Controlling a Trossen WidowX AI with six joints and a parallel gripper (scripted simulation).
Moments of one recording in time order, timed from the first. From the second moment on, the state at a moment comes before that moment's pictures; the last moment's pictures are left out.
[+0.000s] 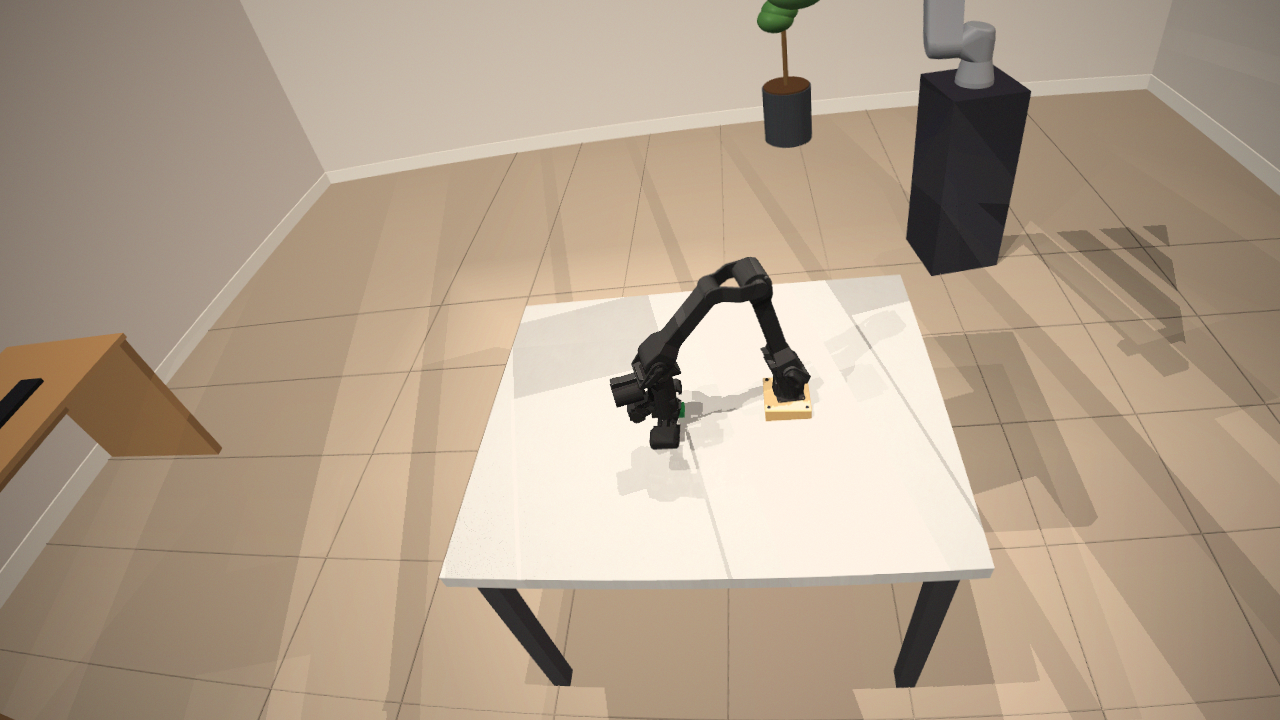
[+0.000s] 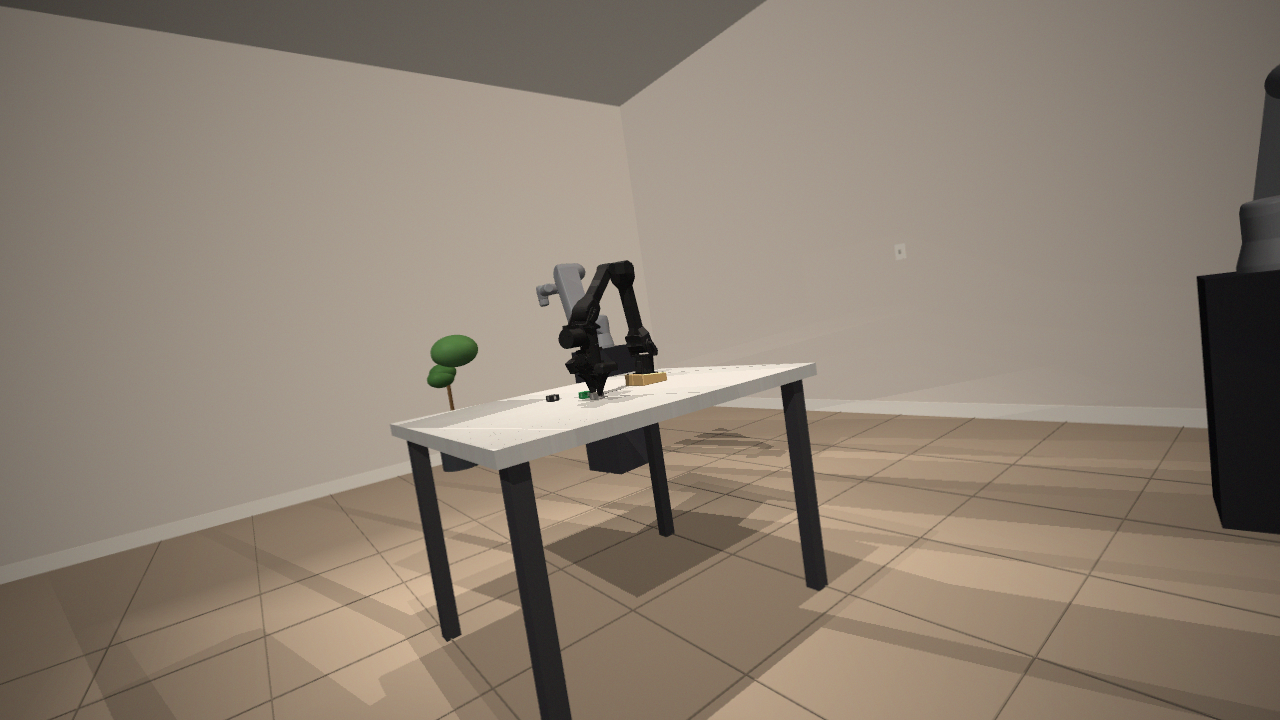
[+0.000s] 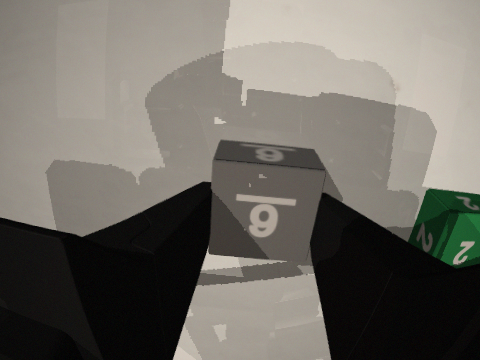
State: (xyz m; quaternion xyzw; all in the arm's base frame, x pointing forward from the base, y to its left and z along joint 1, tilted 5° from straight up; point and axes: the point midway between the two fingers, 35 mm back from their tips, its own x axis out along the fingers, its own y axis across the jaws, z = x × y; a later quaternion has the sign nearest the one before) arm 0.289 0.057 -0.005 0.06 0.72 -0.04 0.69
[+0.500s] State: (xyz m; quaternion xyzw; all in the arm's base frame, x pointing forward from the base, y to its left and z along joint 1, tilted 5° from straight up) arm 0.286 0.057 -0.002 0.06 0.73 -0.05 0.68
